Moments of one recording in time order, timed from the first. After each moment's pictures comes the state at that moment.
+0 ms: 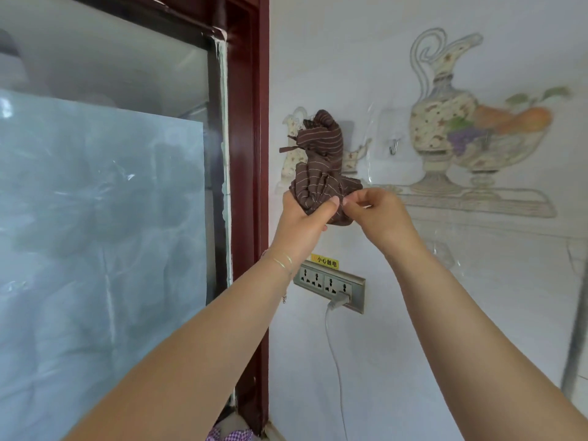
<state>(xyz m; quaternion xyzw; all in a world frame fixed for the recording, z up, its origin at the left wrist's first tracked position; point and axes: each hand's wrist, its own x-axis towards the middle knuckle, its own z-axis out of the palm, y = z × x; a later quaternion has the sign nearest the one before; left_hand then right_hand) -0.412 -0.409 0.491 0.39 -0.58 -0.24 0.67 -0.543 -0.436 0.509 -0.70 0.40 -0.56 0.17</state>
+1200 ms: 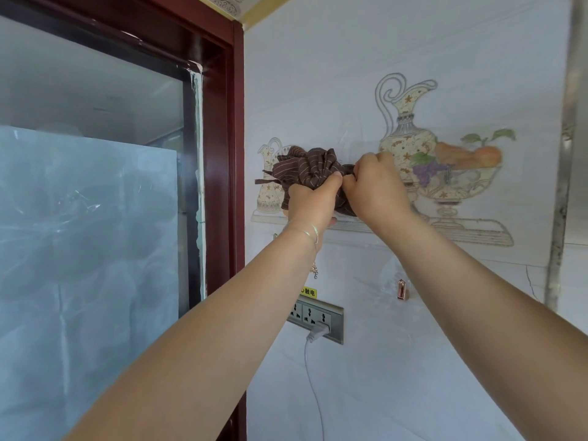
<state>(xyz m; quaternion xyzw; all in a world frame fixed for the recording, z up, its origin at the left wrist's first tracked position) -0.462 -0.457 0.568 0.37 -0.50 -0.34 0.71 -0.561 -0.452 0.592 -0.67 0.50 -0.52 -0.15</state>
